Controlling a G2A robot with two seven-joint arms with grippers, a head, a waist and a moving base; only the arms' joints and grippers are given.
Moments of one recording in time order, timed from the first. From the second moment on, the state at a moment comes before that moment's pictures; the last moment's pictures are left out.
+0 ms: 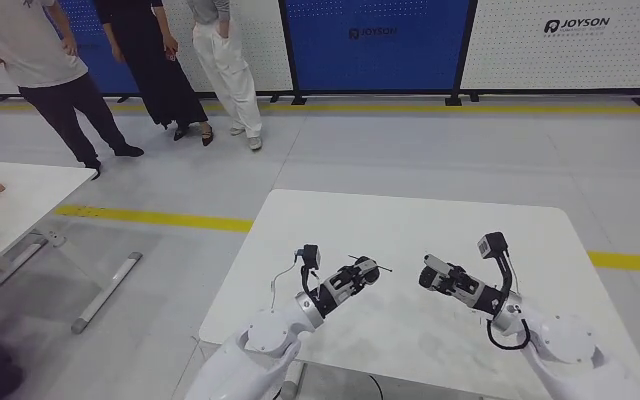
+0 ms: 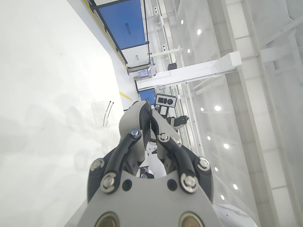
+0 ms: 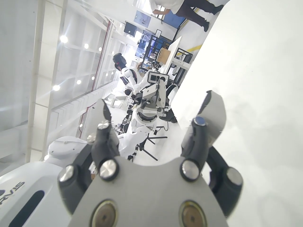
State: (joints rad) left arm 1.52 -1.19 -1.14 -1.70 -0.29 -0.20 -0.30; right arm -1.20 -0.93 0.99 -1.54 0.47 -0.31 0.66
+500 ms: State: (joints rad) left arm 1.52 -1.19 -1.15 -1.71 -0.26 -0.19 -0.23; right arm -1.23 -0.92 1.03 -1.56 0.50 -0.30 0.68
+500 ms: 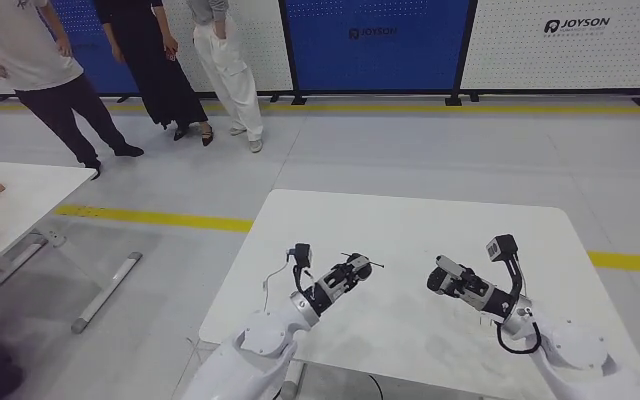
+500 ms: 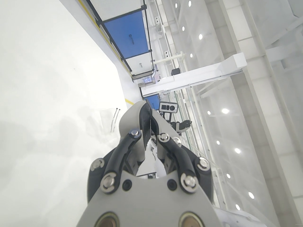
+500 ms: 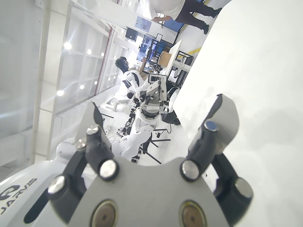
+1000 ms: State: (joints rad) left arm 1.68 -1.16 -1.31 -2.08 -0.30 -0.28 -0.26; right arm -1.23 -0.92 1.03 -1.56 0.50 -0.30 0.68
